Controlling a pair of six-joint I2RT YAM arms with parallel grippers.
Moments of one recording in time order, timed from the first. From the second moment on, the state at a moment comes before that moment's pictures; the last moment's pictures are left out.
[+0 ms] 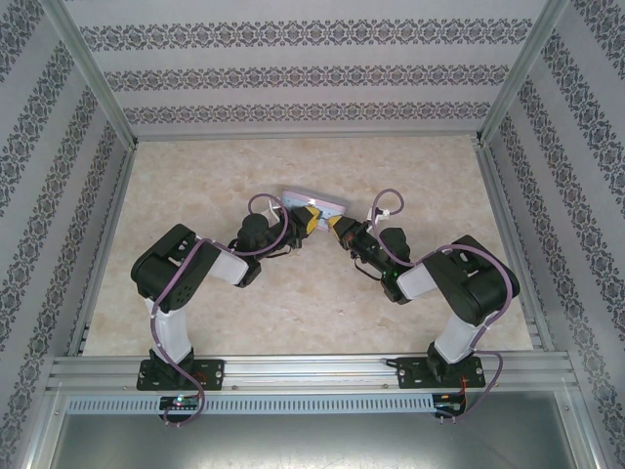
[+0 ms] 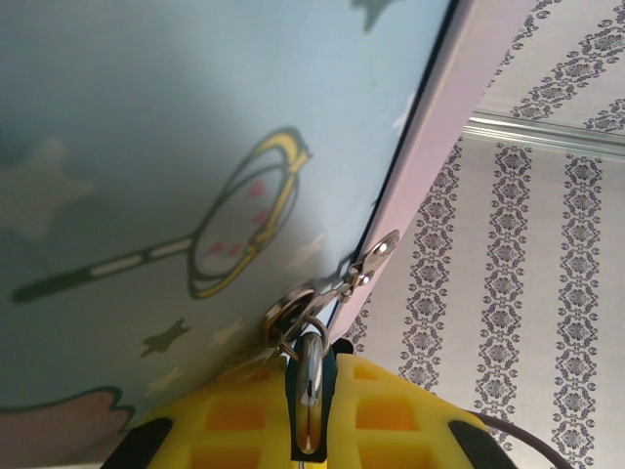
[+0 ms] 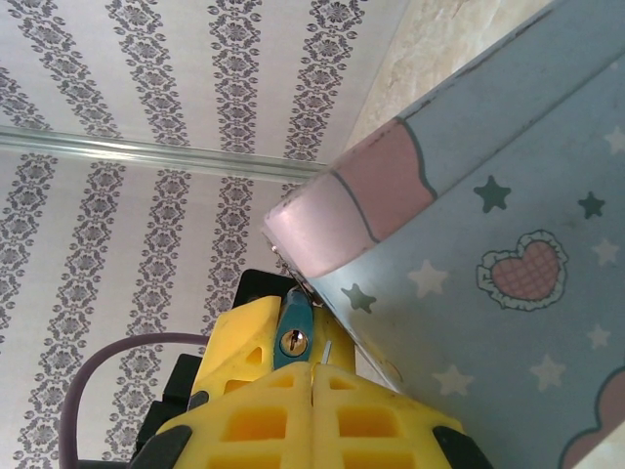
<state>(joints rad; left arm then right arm) -0.54 1.90 0.69 1.15 0.32 -1.68 0.50 1.73 0.41 1.25 -0.28 1.42</state>
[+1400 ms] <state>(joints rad) -0.54 1.90 0.69 1.16 0.32 -1.68 0.48 1.72 0.41 1.23 -0.28 1.42</state>
